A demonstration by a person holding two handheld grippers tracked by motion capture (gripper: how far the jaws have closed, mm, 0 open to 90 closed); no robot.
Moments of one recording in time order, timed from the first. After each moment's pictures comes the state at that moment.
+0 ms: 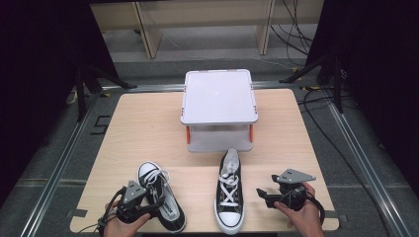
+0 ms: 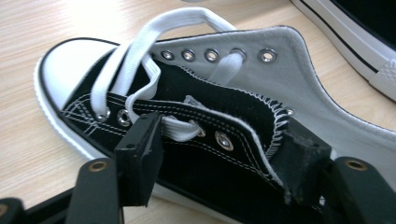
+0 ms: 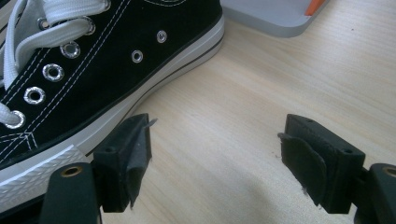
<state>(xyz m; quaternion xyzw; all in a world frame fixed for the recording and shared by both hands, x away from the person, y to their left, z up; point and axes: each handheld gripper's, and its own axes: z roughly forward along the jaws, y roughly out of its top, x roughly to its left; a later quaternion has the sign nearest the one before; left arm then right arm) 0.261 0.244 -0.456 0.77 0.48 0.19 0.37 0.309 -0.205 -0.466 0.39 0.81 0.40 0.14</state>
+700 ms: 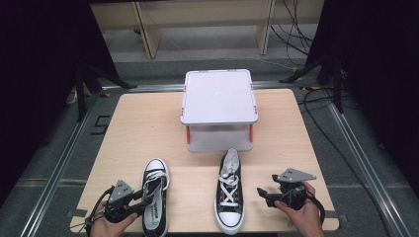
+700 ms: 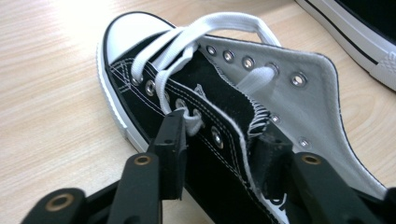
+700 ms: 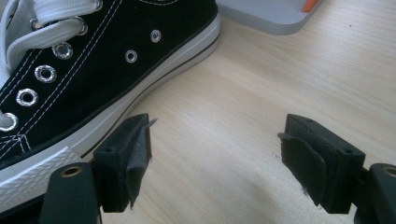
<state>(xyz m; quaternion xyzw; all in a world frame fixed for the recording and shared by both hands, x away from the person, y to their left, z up) 0.257 0.273 -0.453 0.78 0.47 0.18 0.38 0.309 -0.207 -0.466 0.40 0.81 0.41 0.14</state>
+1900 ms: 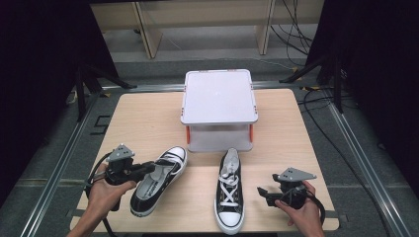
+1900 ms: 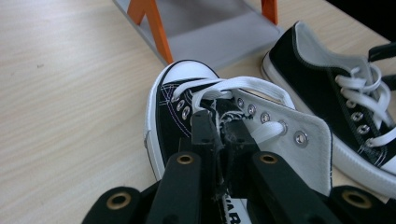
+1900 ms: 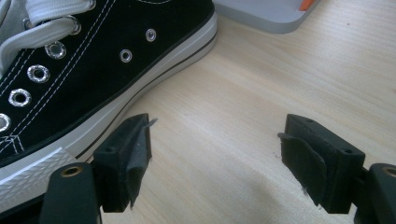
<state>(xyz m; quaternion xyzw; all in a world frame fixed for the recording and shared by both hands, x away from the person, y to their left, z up) 0.322 0.265 -0.367 0.78 0.45 0.13 0.42 0.312 -0.209 -0.466 0.40 0.81 0.40 0.15</state>
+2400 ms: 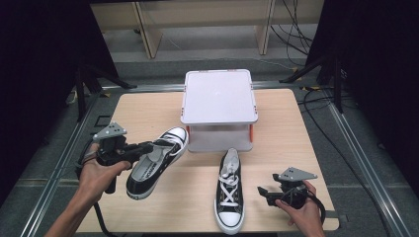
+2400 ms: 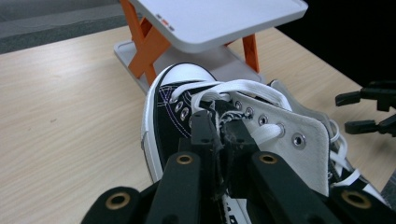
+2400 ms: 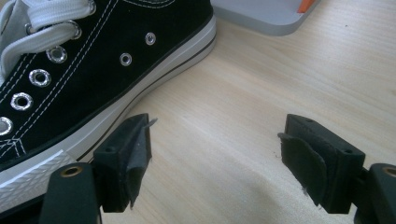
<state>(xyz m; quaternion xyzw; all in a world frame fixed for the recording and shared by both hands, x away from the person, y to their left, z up) 0.334 0.264 -0.309 0.76 0.44 0.14 0.46 0.312 -0.210 -0.466 0.41 0.80 0.41 0.15</state>
